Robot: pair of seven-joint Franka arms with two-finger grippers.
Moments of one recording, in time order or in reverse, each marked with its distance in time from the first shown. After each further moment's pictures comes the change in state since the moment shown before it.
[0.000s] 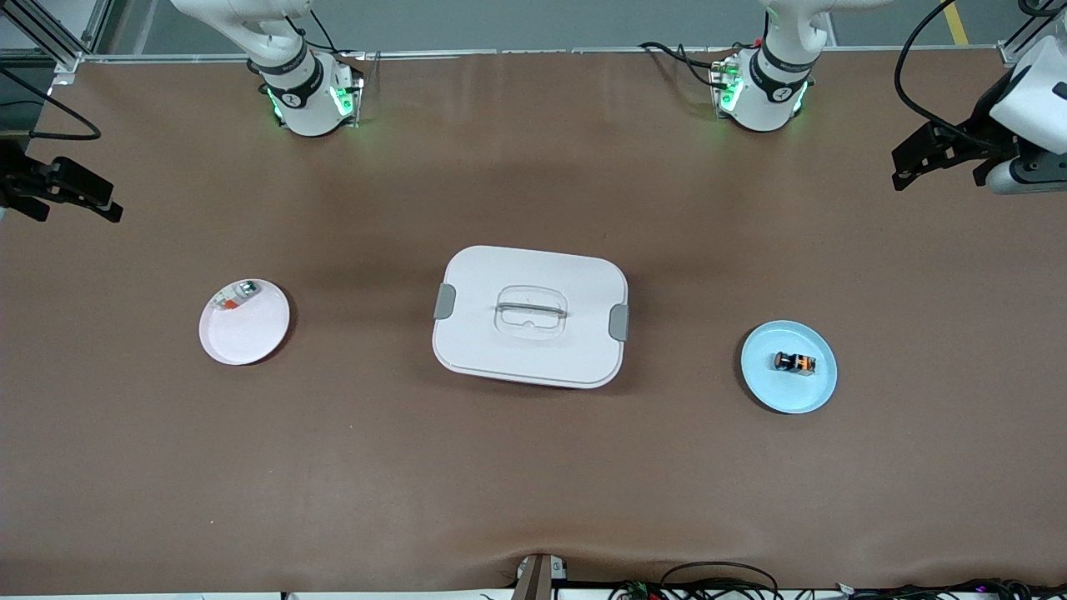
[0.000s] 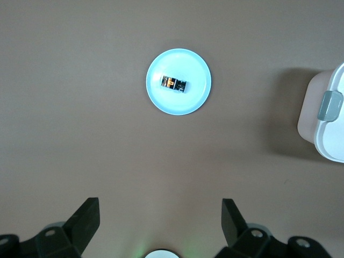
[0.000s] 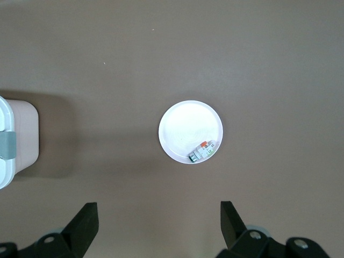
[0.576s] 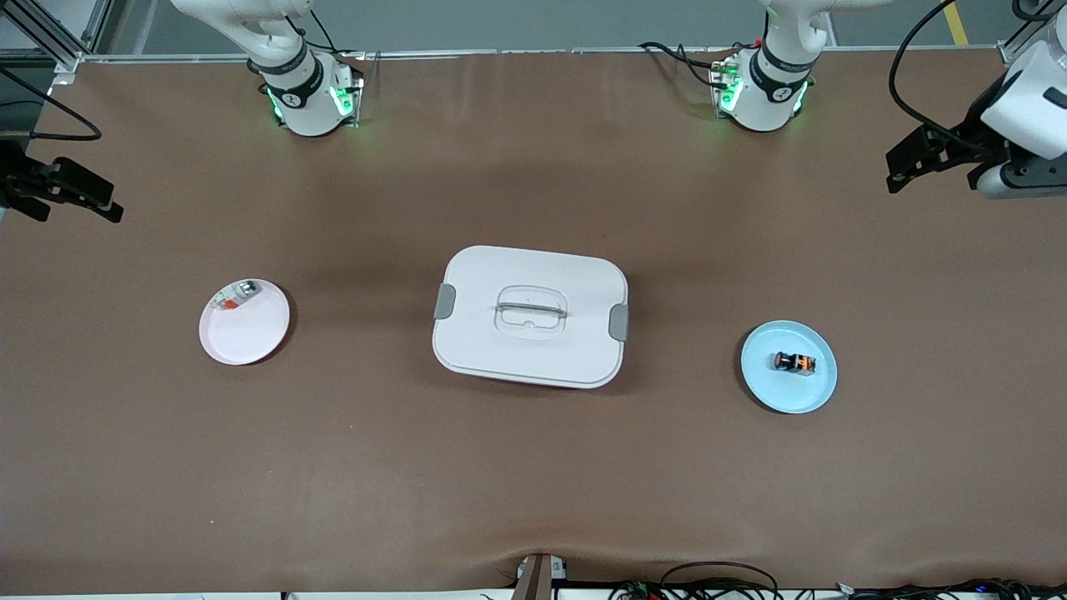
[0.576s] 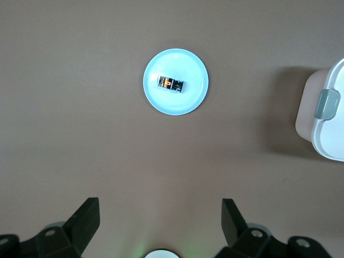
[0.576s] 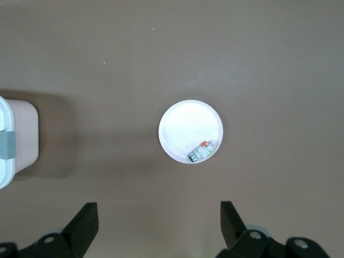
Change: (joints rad) left arm -0.002 0.002 -0.009 0.008 0.000 -0.006 0.000; right arm 0.000 0.000 0.000 -0.001 0.000 0.000 0.000
